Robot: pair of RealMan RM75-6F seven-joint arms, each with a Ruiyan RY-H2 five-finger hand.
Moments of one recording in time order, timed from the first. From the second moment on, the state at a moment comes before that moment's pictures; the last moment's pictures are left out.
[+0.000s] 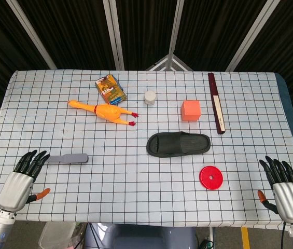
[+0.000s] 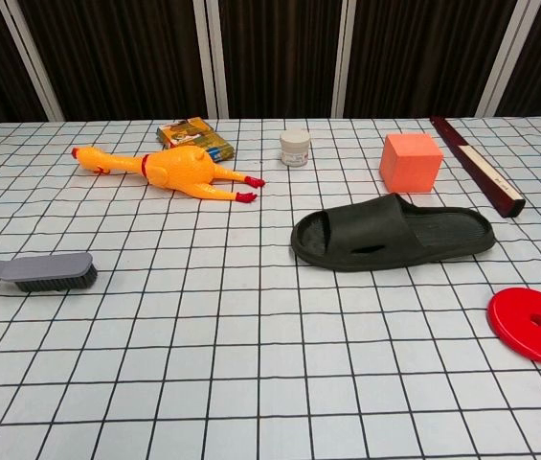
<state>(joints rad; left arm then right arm) -0.14 -1.31 0.07 -1.53 1.72 1.58 0.11 0.03 -1.03 -0.01 -1.73 -1.60 1.51 -0.10</state>
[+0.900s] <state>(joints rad) -0.35 -1.58 -0.14 -1.29 1.40 1.19 0.29 0.04 -0.99 -0.02 -1.72 -1.61 1.48 0.01</state>
